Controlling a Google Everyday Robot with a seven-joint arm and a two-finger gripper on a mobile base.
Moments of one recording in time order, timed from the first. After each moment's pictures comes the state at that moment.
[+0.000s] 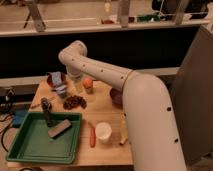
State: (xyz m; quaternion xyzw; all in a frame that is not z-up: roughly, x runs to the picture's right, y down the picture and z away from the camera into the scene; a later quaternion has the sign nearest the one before) arm -0.170 -0.041 0.846 -0.20 -0.13 -0.21 0.95
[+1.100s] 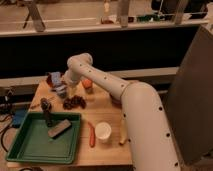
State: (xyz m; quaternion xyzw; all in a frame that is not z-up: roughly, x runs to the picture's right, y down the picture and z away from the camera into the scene) arm -0.239 -0.008 0.892 -0.18 -0.32 -0.20 0.91
